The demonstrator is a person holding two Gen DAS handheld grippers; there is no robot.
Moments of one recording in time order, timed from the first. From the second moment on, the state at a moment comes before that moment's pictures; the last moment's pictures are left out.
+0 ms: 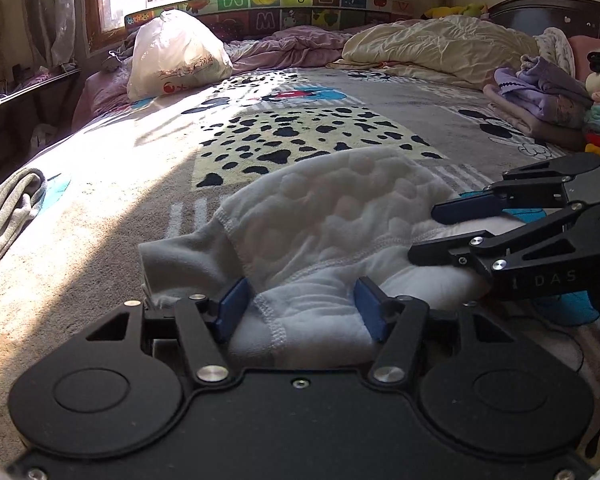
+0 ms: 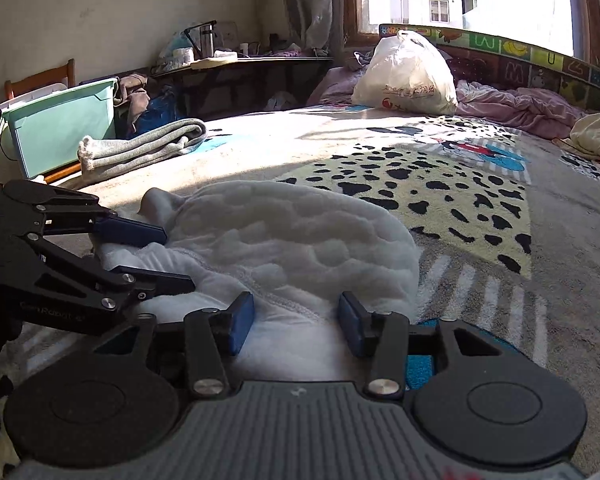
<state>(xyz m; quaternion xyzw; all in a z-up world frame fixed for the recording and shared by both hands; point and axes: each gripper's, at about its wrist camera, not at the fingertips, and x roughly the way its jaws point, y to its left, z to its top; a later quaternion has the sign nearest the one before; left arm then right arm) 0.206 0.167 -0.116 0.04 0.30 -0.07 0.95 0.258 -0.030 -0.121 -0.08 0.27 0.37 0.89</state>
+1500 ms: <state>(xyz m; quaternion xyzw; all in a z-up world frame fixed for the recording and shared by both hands) 0.048 0.387 -0.060 -0.50 0.10 0.05 0.86 0.286 0.047 -0.061 0.29 0.32 0.44 0.79</state>
